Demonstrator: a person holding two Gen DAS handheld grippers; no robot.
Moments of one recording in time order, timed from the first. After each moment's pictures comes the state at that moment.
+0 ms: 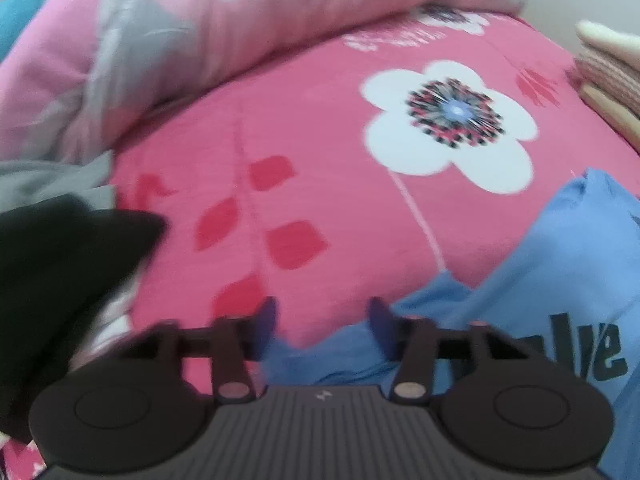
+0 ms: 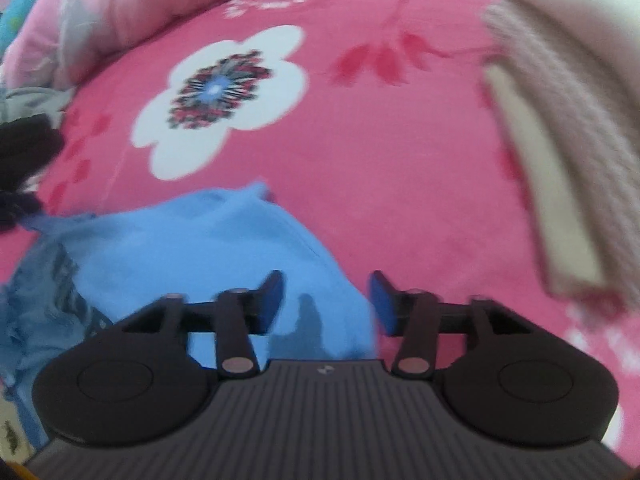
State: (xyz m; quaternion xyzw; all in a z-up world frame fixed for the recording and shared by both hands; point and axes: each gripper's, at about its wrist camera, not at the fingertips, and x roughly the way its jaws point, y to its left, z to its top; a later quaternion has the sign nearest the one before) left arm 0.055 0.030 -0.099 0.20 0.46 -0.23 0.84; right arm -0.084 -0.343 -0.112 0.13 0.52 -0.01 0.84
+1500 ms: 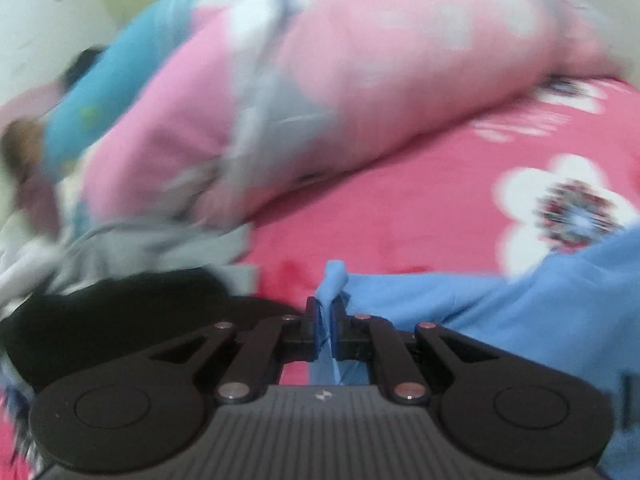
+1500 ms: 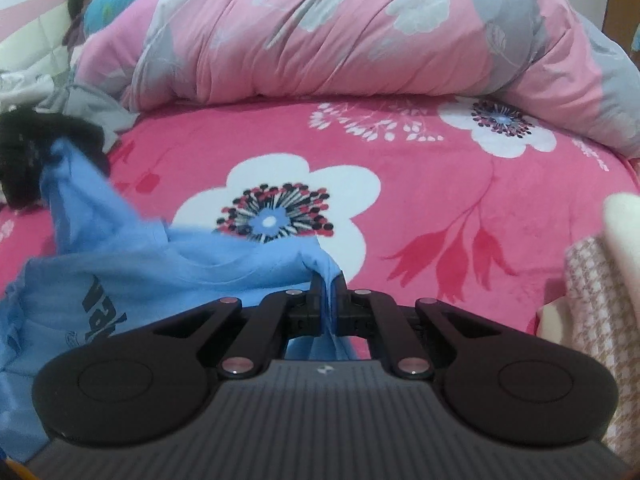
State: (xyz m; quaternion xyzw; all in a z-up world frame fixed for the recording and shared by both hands) left arm 0.113 0.049 -0.031 0.19 0.38 -0.03 0.90; right arm -0.001 -0.338 -0.061 0.00 0.41 0.08 0.91
